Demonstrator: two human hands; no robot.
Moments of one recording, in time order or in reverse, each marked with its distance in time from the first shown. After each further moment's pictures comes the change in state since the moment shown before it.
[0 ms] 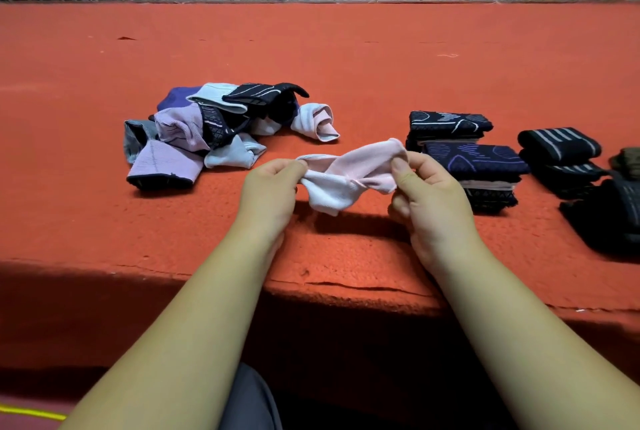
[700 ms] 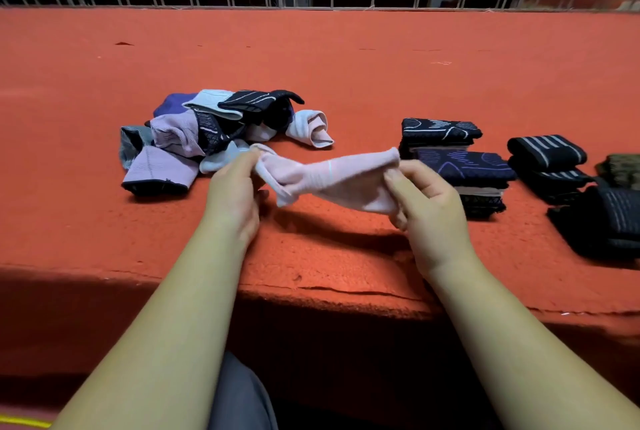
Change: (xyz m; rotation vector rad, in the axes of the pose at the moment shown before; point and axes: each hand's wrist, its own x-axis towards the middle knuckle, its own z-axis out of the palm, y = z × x) left_hand 0.038 -0.005 -0.026 -0.474 0.033 -0.145; right_hand -0.024 -0.022 -0.002 -0.192 -0.046 -0.150
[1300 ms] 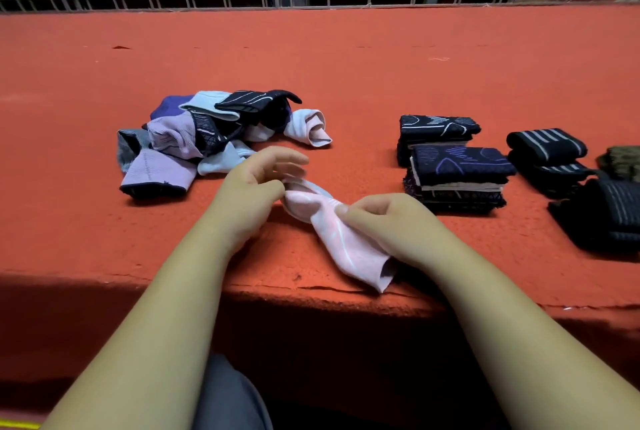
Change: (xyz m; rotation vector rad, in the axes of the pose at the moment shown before) left_hand -0.041 0.021 -0.002 0.591 -0.491 0.269; right_hand 0.005 0.004 0.003 -0.606 -0.386 0.254
